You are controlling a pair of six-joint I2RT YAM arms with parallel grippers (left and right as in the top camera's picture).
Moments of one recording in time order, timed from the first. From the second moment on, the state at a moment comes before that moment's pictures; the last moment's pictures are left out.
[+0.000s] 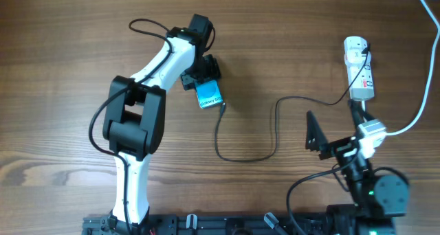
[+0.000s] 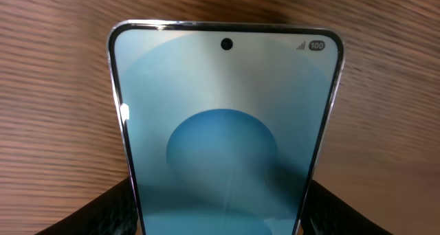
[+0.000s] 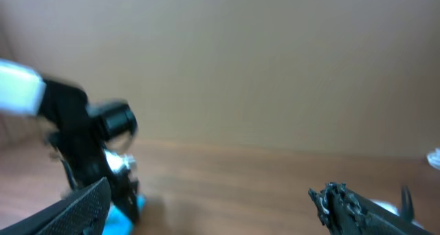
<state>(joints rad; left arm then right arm) -0.35 2.25 1.72 -0.93 0.15 -0.63 0.03 0.17 0.27 0.00 -0.26 0.10</state>
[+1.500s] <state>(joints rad) -0.31 2.27 1.70 -0.99 0.64 -0.52 0.33 2.00 1.40 -0.79 -0.70 0.05</state>
